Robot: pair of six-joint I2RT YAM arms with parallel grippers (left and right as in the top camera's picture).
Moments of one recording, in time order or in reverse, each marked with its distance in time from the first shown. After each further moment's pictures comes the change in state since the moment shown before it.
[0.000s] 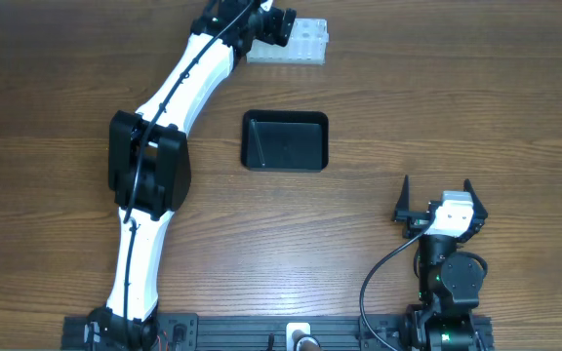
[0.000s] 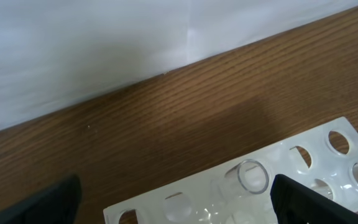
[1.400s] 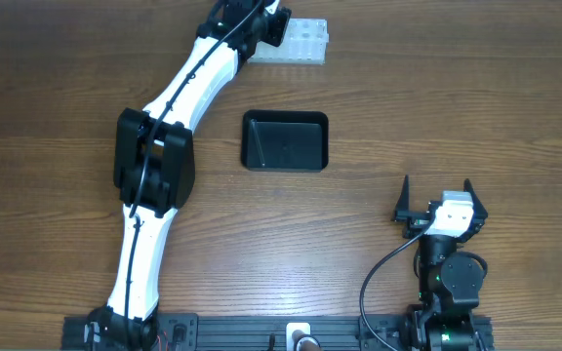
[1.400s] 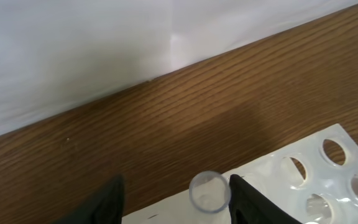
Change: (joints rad) left arm -0.006 0.039 0.000 0.068 0.038 0.008; right arm 0.000 0.000 0.000 0.000 0.000 0.000
